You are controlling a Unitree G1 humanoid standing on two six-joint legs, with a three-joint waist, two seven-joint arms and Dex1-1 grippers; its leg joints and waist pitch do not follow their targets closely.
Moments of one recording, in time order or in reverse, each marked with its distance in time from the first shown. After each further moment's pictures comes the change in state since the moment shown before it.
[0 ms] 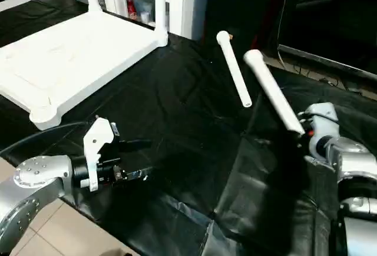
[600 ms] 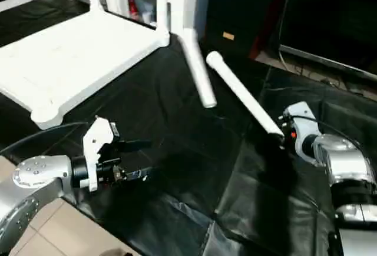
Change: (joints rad) left arm 0.000 0.007 0.000 0.000 0.000 0.000 -0.001; right arm 0.072 -0.004 0.098 -0.220 -0.002 0.068 0.131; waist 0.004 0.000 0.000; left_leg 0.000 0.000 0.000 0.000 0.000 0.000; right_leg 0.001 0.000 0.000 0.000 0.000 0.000
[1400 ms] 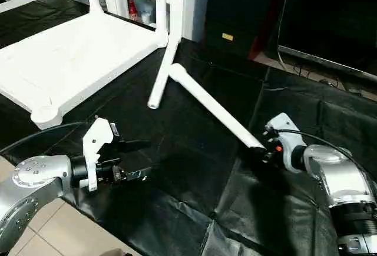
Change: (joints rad) left arm -0.001 0.005 -0.001 0.000 0.000 0.000 -0.001; right arm 0.154 0.003 0.062 -0.345 0.067 0.121 0.117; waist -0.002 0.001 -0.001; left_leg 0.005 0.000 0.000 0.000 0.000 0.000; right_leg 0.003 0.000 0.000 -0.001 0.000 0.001
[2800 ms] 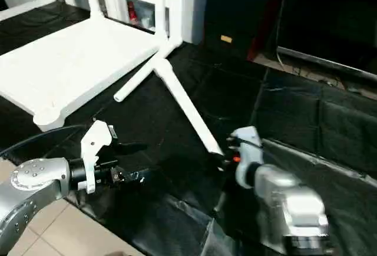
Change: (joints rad) left arm 0.024 0.012 0.001 0.011 0.003 -0.007 0.012; right arm 0.161 0.394 -0.054 -0.351 0.129 0.267 -0.391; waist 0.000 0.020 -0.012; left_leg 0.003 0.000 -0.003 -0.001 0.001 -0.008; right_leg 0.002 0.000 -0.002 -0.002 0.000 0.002
